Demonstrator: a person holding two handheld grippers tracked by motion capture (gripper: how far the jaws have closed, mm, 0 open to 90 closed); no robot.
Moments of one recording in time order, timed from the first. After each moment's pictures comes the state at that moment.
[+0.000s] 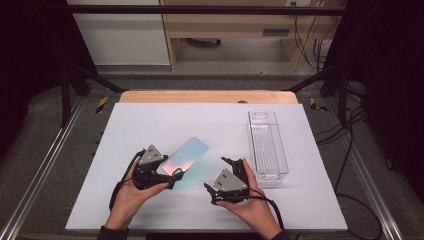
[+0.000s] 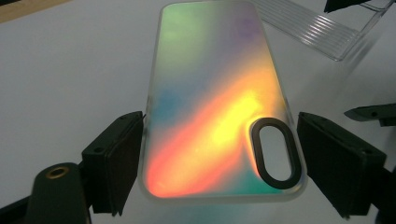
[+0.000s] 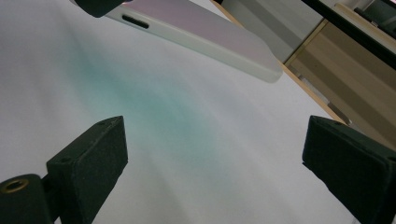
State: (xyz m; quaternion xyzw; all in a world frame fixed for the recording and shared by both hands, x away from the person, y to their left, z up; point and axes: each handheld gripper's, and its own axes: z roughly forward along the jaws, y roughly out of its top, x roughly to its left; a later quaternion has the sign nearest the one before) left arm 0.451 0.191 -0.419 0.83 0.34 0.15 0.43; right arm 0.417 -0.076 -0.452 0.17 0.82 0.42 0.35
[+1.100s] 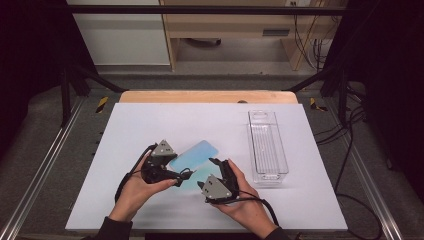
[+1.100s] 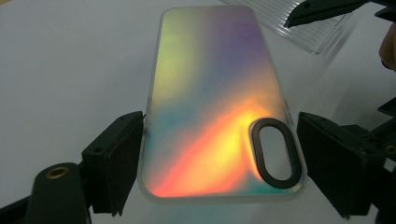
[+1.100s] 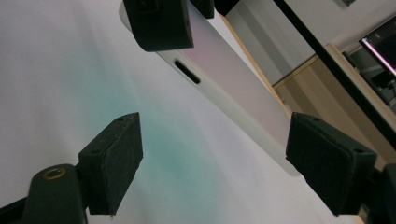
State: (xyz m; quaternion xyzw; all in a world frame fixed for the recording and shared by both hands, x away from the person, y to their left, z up) left arm 0.463 0.164 -0.400 0.86 0.32 0.11 0.39; right arm 0.413 -0.052 -0.450 0.09 0.83 0.38 0.41
